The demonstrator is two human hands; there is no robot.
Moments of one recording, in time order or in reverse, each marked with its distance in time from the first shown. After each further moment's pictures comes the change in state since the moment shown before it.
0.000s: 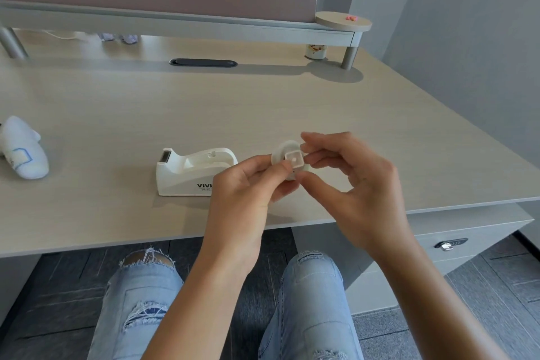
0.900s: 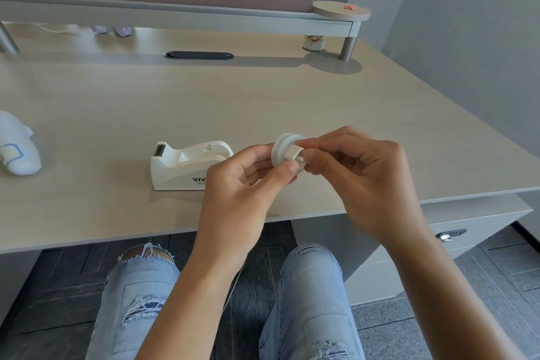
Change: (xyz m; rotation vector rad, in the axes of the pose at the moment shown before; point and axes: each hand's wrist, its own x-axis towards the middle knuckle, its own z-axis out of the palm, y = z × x) left_hand -0.003 -0.003 -0.009 0.175 -0.089 0.133; right_hand 0.004 -0.008 -0.009 0.151 -0.038 0.196
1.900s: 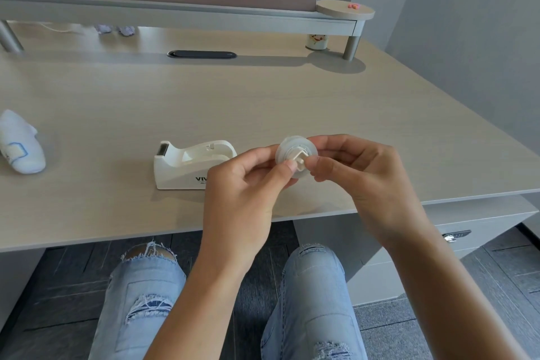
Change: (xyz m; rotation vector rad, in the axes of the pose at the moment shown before) left_hand -0.002 0.001 0.004 0.045 0.101 -0.021; right_hand 0.002 0.003 -0.004 0.293 -0.046 0.340
